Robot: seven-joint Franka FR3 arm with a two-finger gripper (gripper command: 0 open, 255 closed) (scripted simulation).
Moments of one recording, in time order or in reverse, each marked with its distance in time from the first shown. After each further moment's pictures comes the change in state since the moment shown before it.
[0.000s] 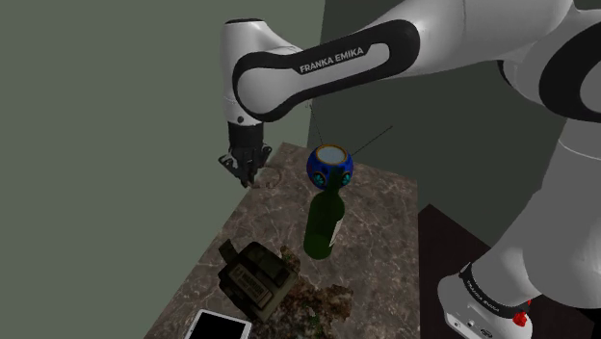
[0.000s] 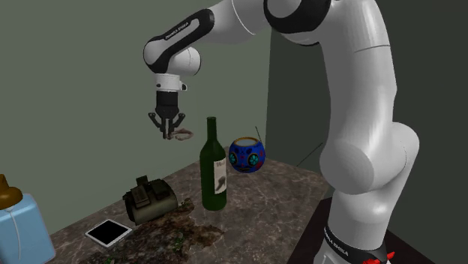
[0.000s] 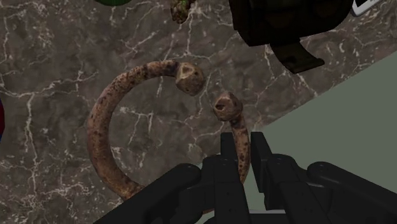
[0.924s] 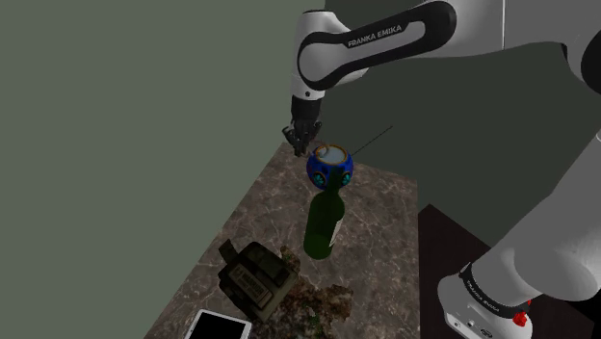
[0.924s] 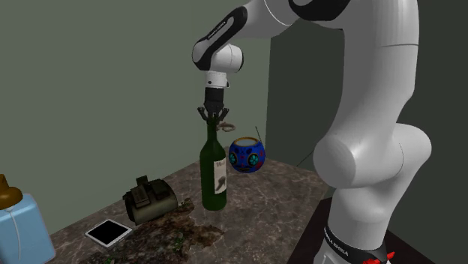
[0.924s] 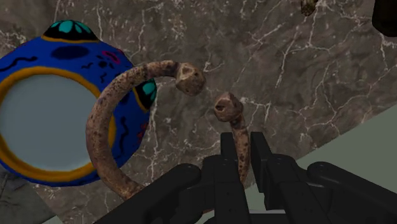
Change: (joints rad) arm -0.217 -0.186 -0.101 -0.228 0.068 0.009 -0.333
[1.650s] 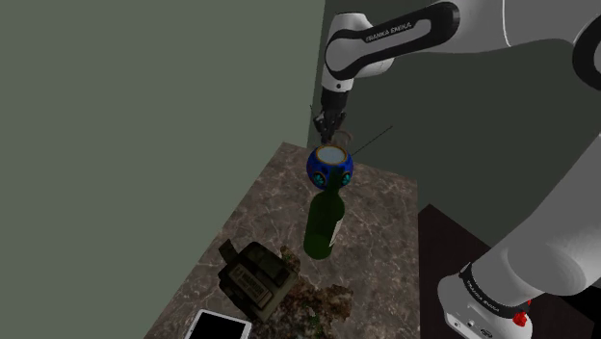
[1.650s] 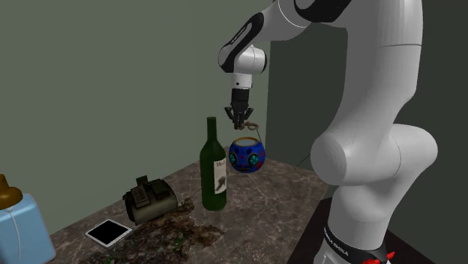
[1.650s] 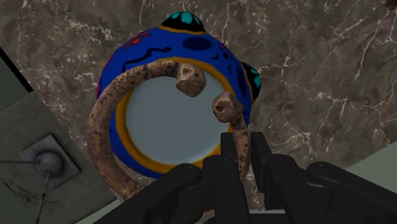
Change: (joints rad) arm -0.119 -0.013 -0.090 -0.036 -0.002 -0.002 -0.209
